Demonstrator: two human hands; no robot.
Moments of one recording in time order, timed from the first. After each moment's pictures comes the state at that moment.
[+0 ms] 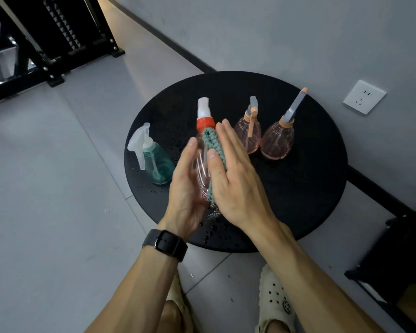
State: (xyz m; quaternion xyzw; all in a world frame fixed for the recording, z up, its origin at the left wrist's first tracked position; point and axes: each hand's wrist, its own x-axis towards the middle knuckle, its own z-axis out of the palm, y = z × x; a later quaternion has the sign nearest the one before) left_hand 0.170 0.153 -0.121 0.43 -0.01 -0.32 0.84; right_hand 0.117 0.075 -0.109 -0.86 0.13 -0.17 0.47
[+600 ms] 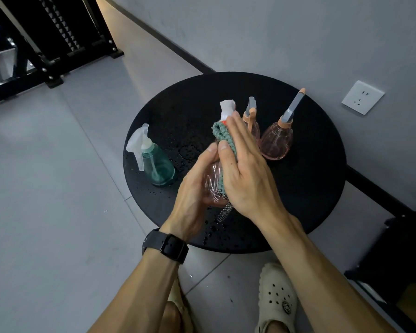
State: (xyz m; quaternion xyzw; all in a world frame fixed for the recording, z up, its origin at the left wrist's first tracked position) left_hand 0.163 0.153 -0.117 0.58 -0.08 -0.37 0.73; right_hand 0.118 0.057 -0.106 -0.87 0.13 -0.19 0.44
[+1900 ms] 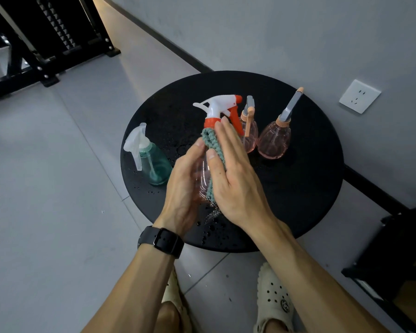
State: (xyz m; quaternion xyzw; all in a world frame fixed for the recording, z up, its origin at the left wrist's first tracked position) left_hand 0.171 0.154 -0.115 0.53 -0.08 -0.31 0.78; right_hand 0.118 0.071 -0.116 -0.86 0.12 -0.19 0.45
